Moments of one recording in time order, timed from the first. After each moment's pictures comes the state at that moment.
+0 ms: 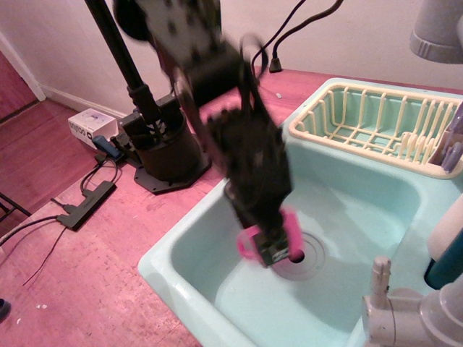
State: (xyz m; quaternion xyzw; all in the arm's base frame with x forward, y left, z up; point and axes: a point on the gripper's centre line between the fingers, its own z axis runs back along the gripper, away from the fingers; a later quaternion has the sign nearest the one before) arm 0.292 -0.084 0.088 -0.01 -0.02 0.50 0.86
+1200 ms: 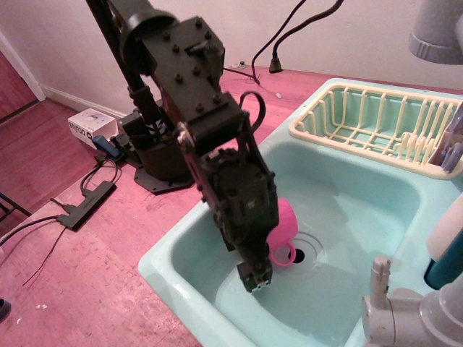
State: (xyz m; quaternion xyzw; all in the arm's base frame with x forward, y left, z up) arm 0.285 -0.097 0.073 -0.01 0.00 0.50 0.87
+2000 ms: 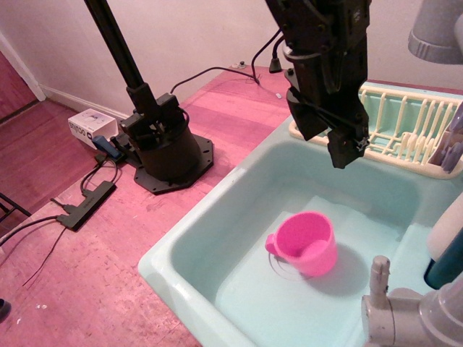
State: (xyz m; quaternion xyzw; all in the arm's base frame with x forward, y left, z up) arm 0.313 0.018 0.151 0.07 -0.09 0.50 0.86
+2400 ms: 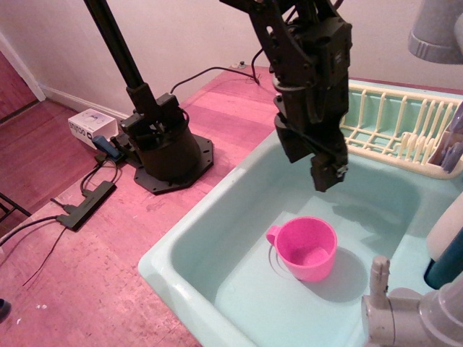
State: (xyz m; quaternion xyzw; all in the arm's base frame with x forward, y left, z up) arm 0.303 0.003 0.133 0.05 -0.05 0.50 0.86
